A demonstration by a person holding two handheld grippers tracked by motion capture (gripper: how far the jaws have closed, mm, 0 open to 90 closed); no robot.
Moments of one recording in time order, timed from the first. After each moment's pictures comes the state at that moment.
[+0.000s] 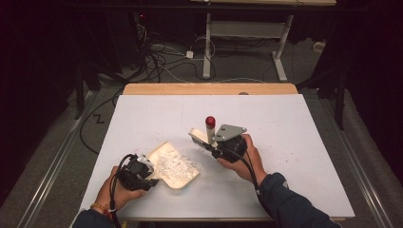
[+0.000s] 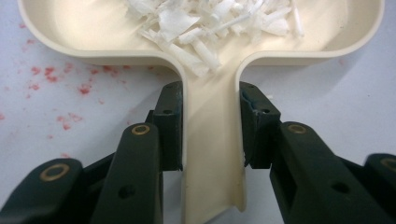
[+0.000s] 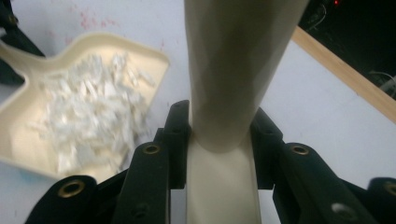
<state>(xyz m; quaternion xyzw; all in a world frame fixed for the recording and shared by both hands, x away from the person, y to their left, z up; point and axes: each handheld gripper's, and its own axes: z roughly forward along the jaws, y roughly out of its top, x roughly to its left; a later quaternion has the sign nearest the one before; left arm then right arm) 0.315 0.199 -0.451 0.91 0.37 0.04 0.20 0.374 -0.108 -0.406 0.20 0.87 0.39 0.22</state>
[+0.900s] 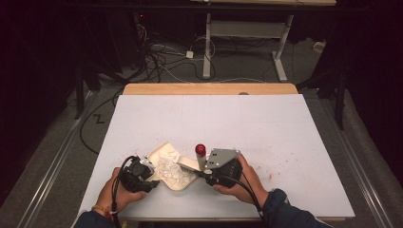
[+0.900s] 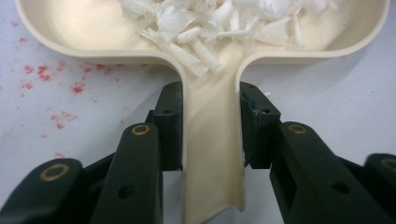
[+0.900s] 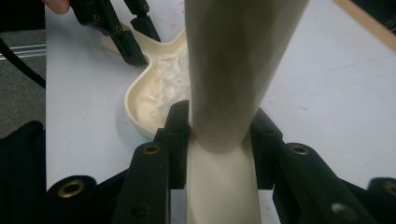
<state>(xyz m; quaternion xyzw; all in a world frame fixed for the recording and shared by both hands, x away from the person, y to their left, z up) 0.313 0.195 -0.453 0.91 0.37 0.05 0.19 0.317 -0.092 -0.409 0.12 0.90 0.40 0.15</state>
